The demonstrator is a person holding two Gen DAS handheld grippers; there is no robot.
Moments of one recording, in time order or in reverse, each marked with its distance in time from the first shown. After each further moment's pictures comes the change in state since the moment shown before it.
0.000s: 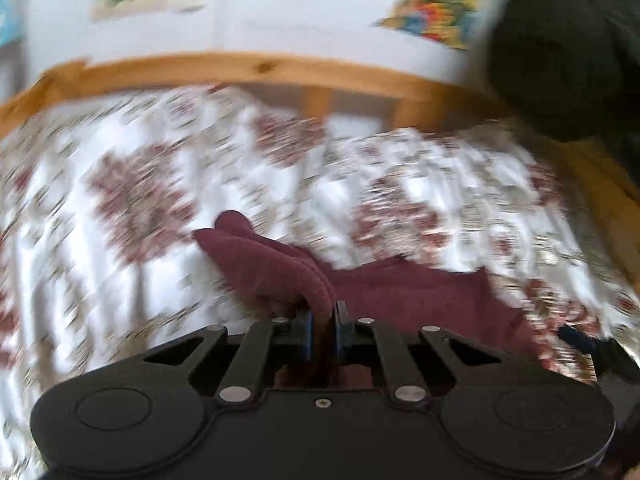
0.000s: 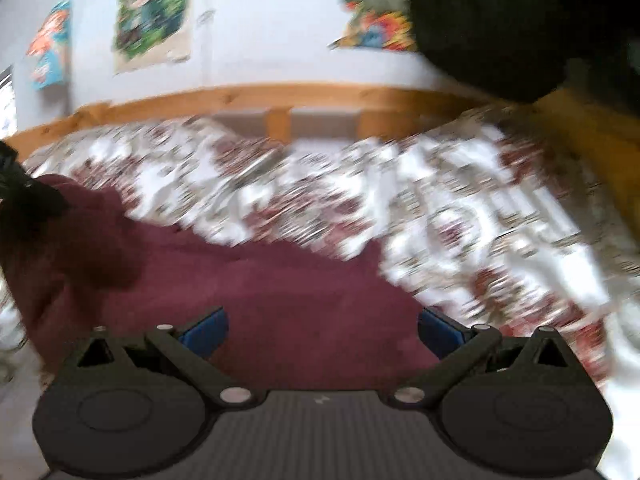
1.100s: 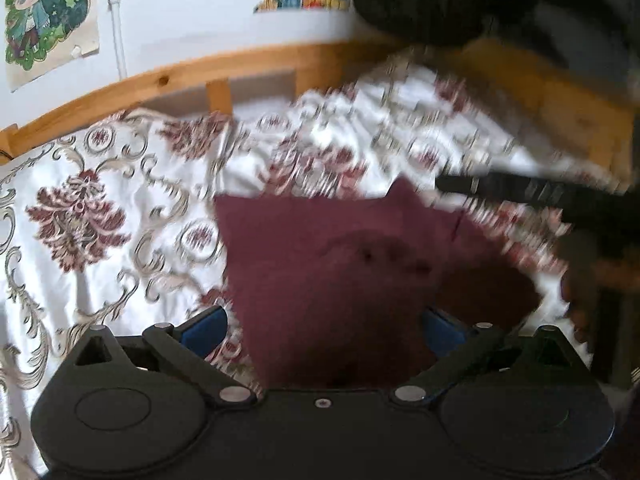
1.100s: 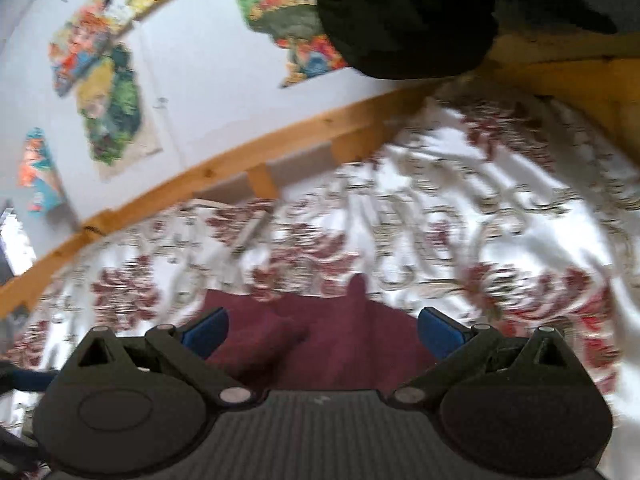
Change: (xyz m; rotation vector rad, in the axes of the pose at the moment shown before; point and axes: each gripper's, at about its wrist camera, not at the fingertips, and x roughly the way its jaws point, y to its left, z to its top) left arm 0.004 -0.062 -0.090 0.287 -0.001 -0.035; right arm 0.008 -0.041 0.006 0.307 -0.049 0.256
